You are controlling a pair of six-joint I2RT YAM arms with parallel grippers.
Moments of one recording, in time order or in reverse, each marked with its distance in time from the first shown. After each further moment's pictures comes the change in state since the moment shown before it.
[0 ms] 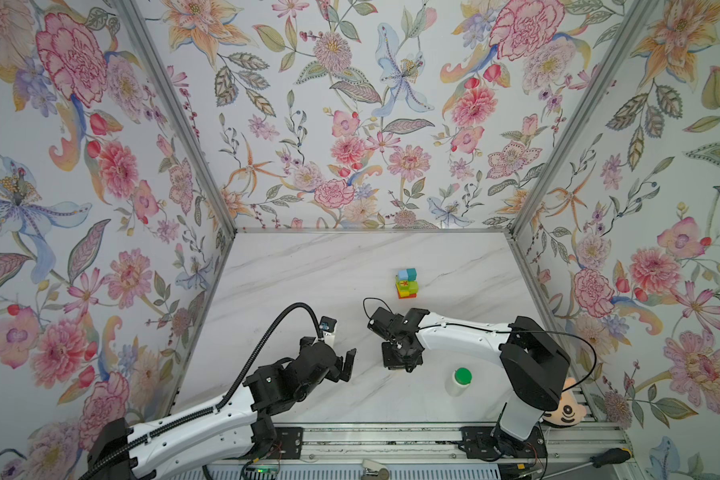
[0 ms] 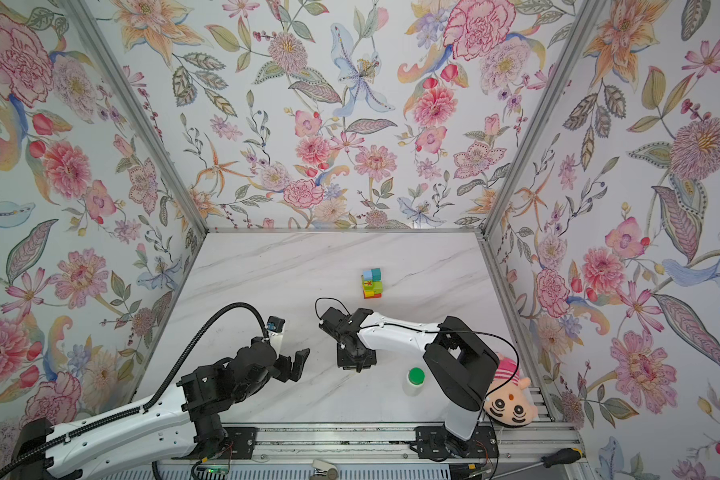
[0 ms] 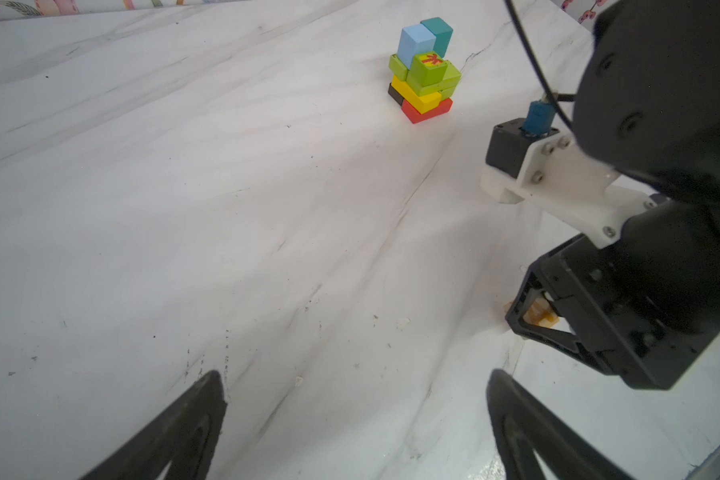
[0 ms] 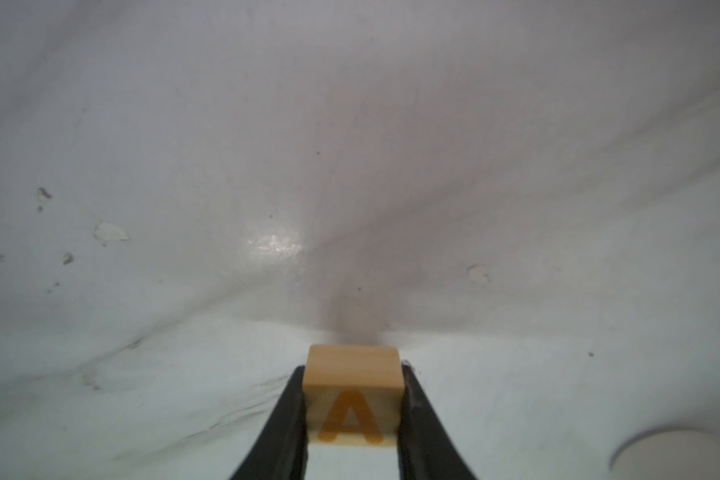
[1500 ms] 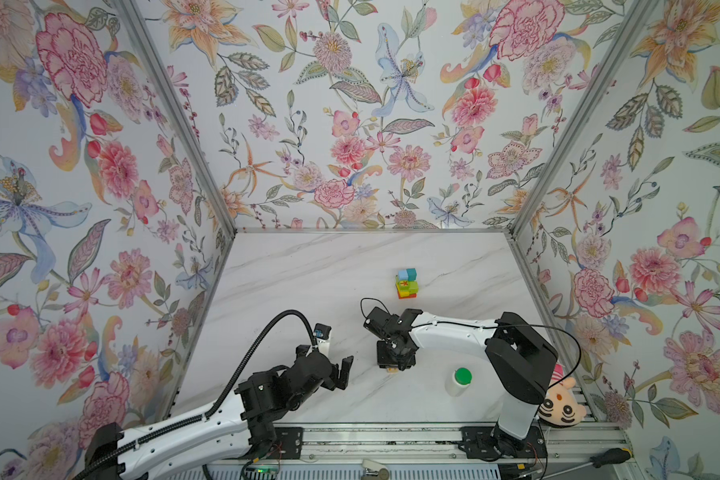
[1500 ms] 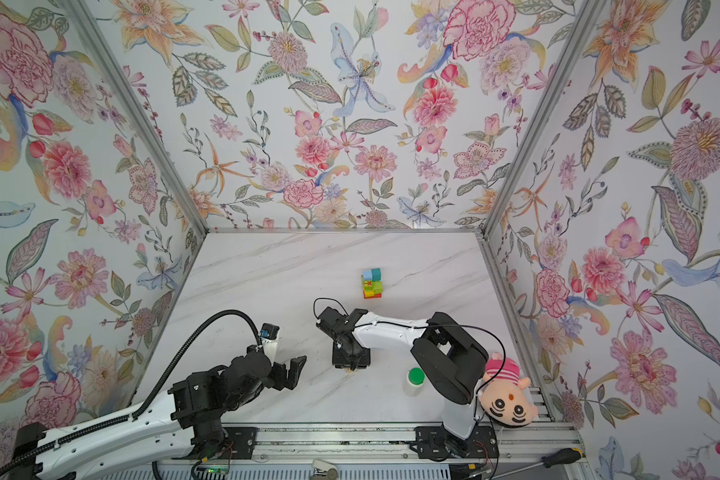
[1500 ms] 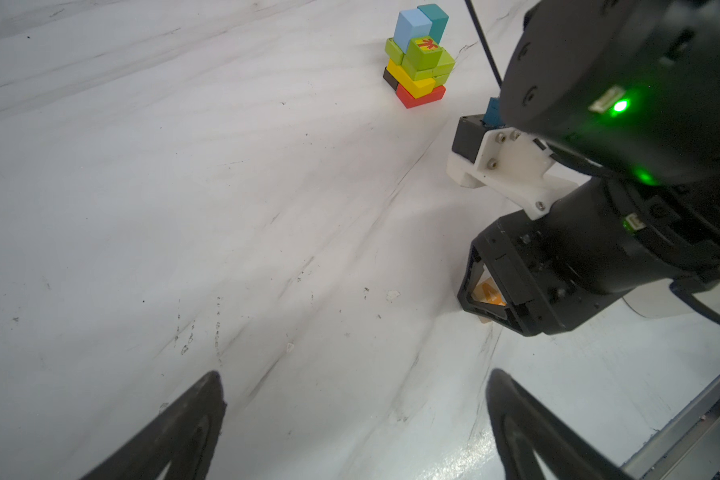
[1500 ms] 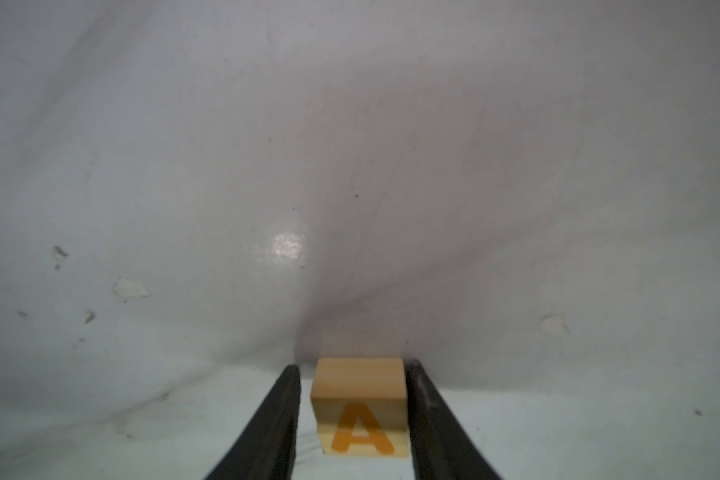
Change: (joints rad) left arm -0.091 -0.097 -0.036 -0.083 -0.029 -0.097; right arm 0.018 0.079 -0.001 0.101 -0.055 0.087
